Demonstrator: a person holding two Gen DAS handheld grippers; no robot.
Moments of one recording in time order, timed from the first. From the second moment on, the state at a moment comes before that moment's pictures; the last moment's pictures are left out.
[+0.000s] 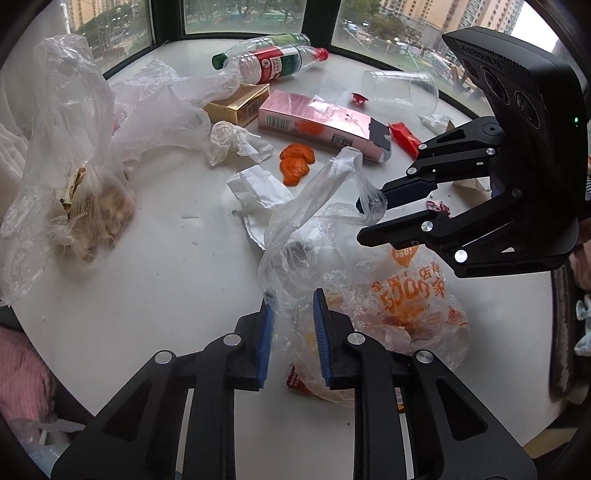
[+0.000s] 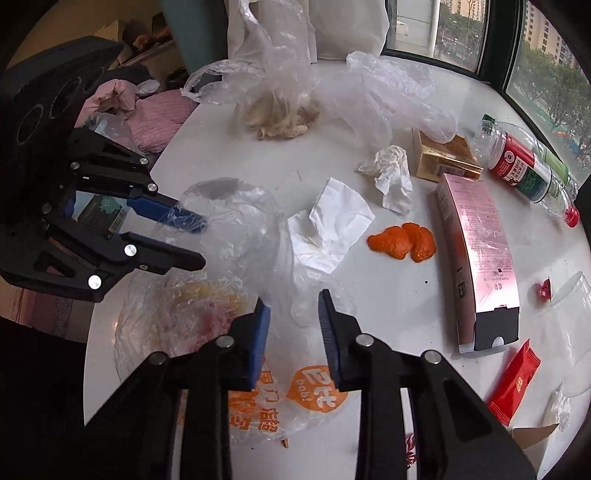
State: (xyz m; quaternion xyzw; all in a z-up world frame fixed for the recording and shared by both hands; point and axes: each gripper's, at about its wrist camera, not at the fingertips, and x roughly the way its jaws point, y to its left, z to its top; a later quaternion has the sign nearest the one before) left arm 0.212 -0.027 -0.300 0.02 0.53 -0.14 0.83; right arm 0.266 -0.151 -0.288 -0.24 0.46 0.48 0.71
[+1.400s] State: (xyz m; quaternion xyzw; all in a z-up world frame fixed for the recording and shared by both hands) left arm 0.058 0.117 -0.116 -0.01 0.41 -0.06 0.91; right arm 0.123 -0.017 -0.116 -0.18 0.36 0.52 0.75
